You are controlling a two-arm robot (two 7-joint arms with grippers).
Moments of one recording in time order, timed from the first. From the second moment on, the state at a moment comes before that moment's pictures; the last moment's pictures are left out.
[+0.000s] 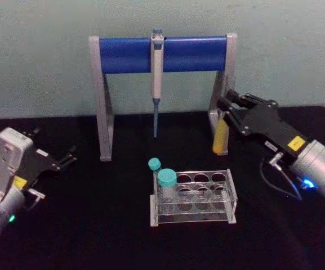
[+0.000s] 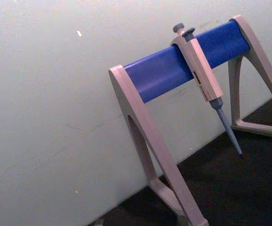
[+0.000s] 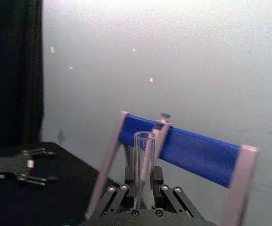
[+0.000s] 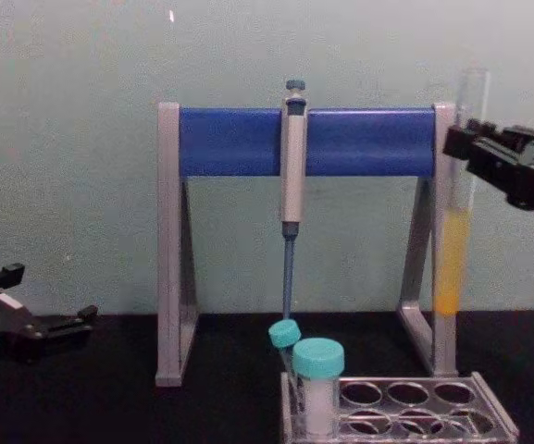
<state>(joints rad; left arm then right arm) -0.20 0.60 0.45 -1.41 -0.25 -0.12 0.03 0.21 0.48 -0.30 -1.57 0.47 -0.20 0.48</state>
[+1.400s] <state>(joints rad) -0.20 0.60 0.45 -1.41 -0.25 -0.12 0.03 0.23 0.55 -0.35 -1.55 0.55 -0.20 0.62</state>
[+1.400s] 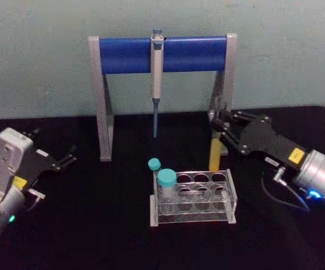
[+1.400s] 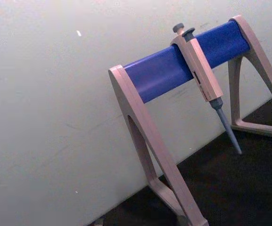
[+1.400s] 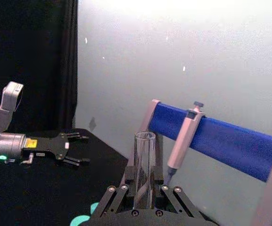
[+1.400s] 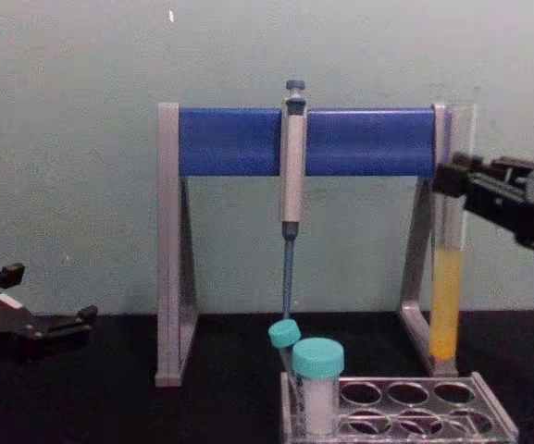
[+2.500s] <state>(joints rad) -0.20 0.60 0.45 -1.41 -0.25 -0.12 0.03 0.30 0.49 -0.41 -1.41 0.55 -0.18 0.67</state>
